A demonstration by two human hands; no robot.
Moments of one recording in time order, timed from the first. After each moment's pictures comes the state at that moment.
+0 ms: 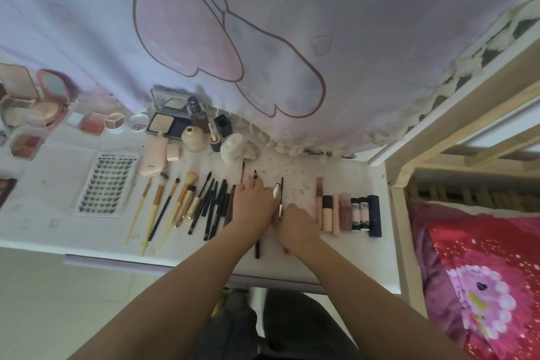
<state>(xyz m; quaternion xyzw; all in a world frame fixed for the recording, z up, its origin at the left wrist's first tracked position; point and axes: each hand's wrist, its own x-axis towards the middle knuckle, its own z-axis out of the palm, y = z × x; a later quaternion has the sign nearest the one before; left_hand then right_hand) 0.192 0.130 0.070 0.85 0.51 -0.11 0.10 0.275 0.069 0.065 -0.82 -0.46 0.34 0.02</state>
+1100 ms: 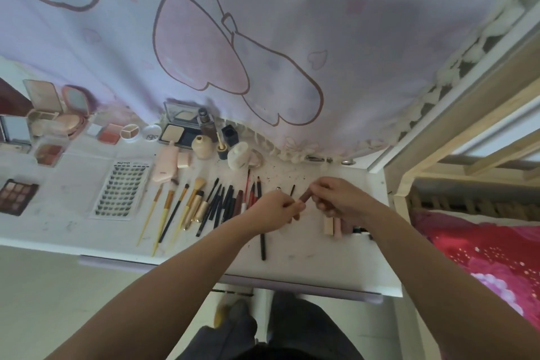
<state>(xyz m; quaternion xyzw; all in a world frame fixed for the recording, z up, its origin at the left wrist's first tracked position) 0.194 0.121 0.127 0.74 0.45 -0.04 0.49 0.361 0.082 0.140 -0.66 -0.35 0.61 0.27</state>
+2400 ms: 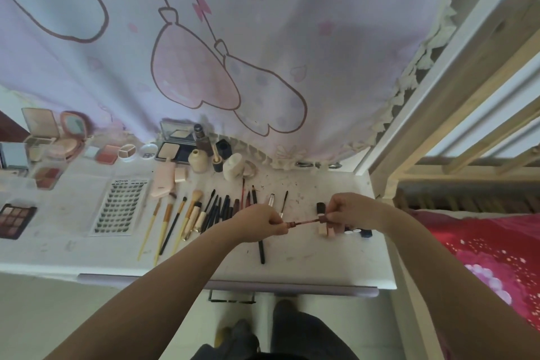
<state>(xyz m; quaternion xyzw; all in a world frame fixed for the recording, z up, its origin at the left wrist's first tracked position) 0.166 0.123 0.121 0.84 0.35 -0.14 0.40 0.377 0.039 0.176 -0.74 -0.49 0.47 0.04</state>
